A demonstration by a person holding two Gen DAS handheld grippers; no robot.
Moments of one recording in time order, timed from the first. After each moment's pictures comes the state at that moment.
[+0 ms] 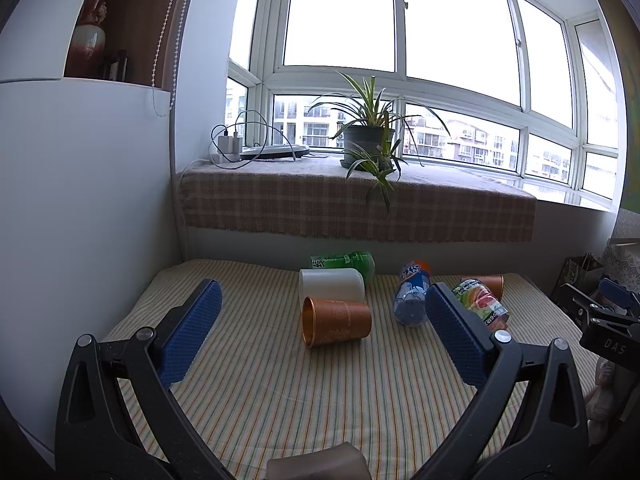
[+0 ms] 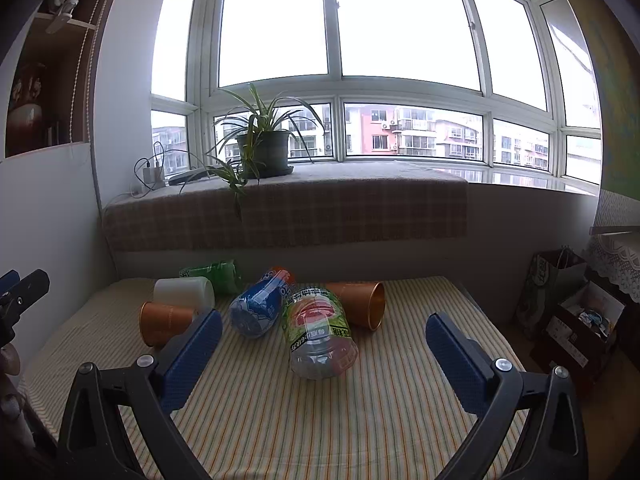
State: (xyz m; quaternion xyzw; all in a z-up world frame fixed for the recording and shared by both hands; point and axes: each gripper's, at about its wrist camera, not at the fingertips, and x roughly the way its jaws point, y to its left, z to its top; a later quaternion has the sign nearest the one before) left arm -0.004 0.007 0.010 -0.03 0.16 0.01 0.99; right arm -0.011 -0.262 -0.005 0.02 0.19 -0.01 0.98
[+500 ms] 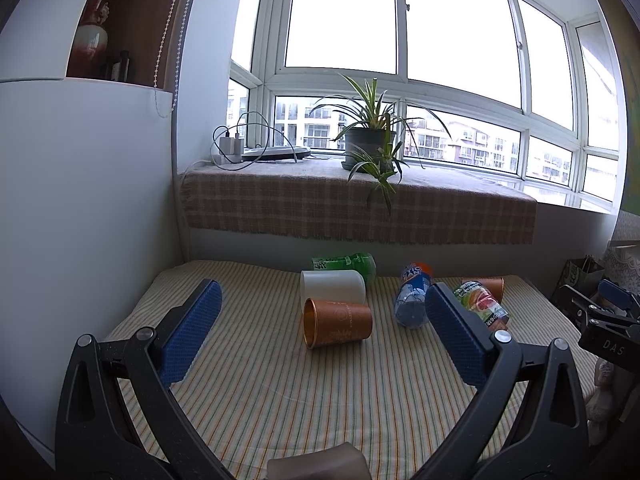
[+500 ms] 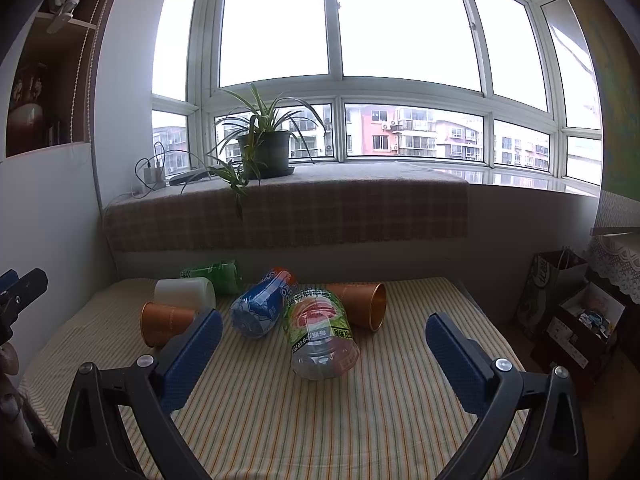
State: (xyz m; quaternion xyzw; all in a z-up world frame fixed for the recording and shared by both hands) left arm -0.004 0.008 0.011 -0.03 0.16 0.01 0.99; right arm -0.010 -0.262 -0.004 0.02 0.19 -0.01 0.98
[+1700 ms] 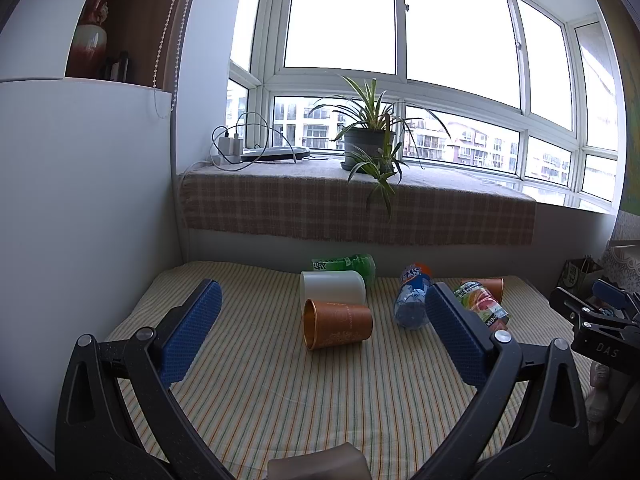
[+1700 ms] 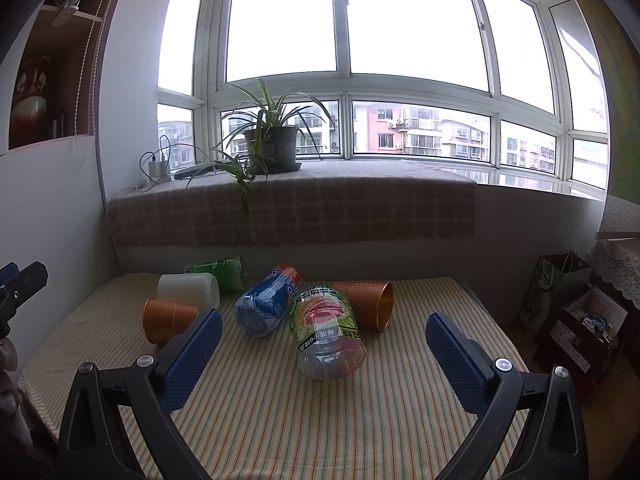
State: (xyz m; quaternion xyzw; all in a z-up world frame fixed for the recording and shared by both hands) left arm -0.006 0.009 0.014 -0.03 0.15 0.01 0.99; right arm -0.004 -0.254 -0.005 0.01 0.19 0.00 0.98
